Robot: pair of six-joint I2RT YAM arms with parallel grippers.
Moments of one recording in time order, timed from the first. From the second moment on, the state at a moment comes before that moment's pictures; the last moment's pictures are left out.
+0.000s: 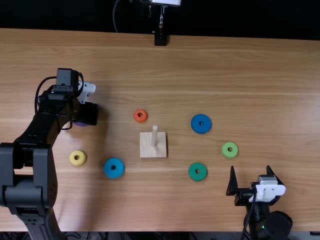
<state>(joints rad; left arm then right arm) -0.03 2.06 1.42 -0.61 0.03 0.10 -0.01 0.01 0.07 -0.23 -0.01 -0.11</state>
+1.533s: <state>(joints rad) -0.41 1.57 1.58 -1.17 0.12 -0.06 -0.01 0.01 0.07 -0.23 -0.01 -0.11</state>
